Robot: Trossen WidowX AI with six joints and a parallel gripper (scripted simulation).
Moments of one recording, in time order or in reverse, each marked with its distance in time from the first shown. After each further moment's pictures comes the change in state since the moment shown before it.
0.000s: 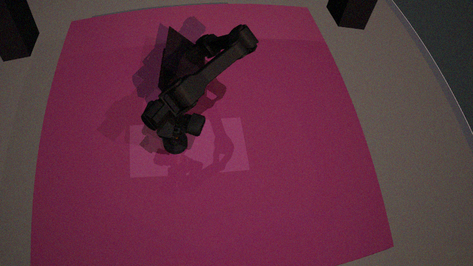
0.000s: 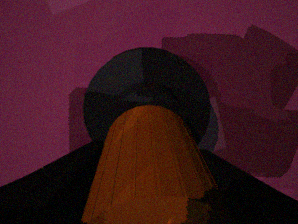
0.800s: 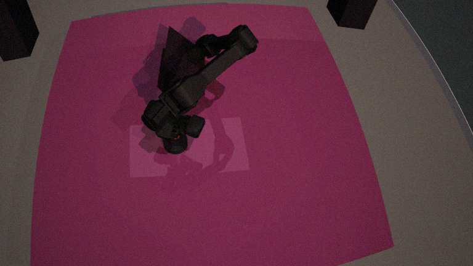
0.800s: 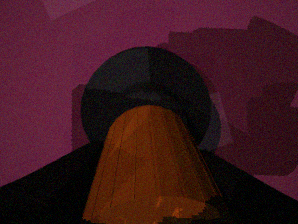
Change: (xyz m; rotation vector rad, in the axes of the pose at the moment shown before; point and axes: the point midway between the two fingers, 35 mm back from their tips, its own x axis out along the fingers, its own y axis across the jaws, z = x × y) arm 0.003 -0.001 0.000 0.065 0.001 -0.002
